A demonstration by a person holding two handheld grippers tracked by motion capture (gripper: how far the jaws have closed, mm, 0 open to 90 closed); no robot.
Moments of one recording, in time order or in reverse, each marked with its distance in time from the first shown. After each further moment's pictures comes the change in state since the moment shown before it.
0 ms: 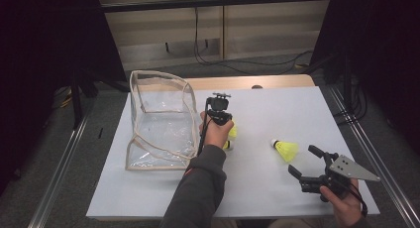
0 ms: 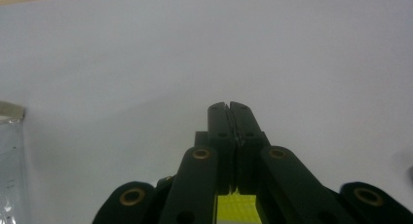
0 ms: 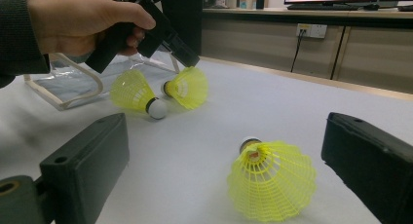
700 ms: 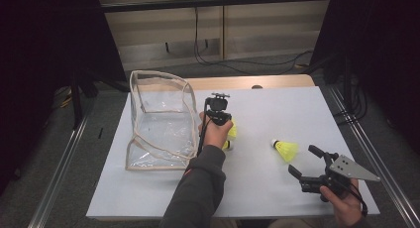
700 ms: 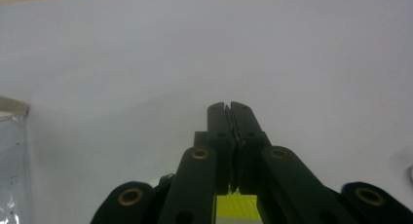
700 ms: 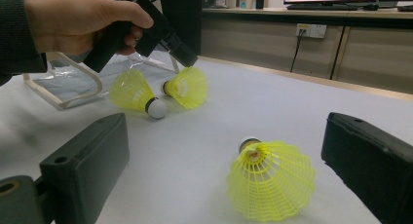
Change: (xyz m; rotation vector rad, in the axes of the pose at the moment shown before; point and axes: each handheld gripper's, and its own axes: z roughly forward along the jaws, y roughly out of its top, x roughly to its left) left arm 0.002 0.000 -0.002 -0.012 0.002 -0.016; right arm 0.000 0.000 0.000 0.002 -0.002 0.000
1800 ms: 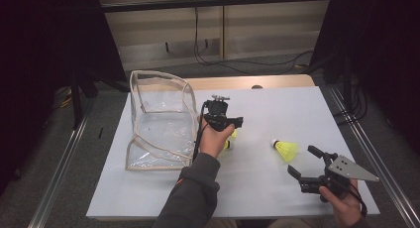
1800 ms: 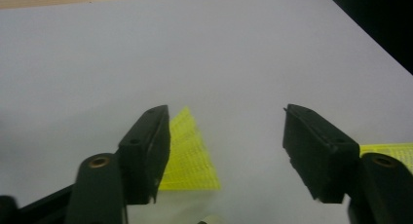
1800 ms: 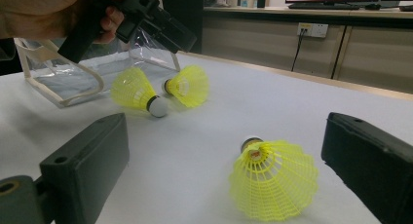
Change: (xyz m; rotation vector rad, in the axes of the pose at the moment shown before) left arm -0.010 -0.010 -0.033 -0.067 -0.161 0.010; right arm 0.001 0.000 0.001 0.006 0.000 -0.009
